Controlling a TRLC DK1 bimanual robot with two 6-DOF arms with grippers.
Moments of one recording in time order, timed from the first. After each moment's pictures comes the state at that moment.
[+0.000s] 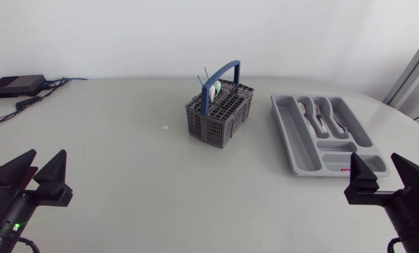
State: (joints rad) left arm 0.04 0.06 0.04 0.02 0.07 -0.03; right arm -0.09 0.06 0.03 -0.01 0.01 -0.05
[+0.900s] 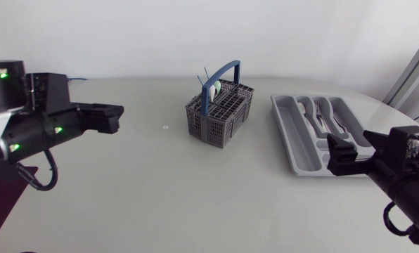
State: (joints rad) left arm -0.25 1.06 0.69 -0.06 0.05 -0.09; right arm 0.09 0.65 0.29 0.11 0.08 -0.05
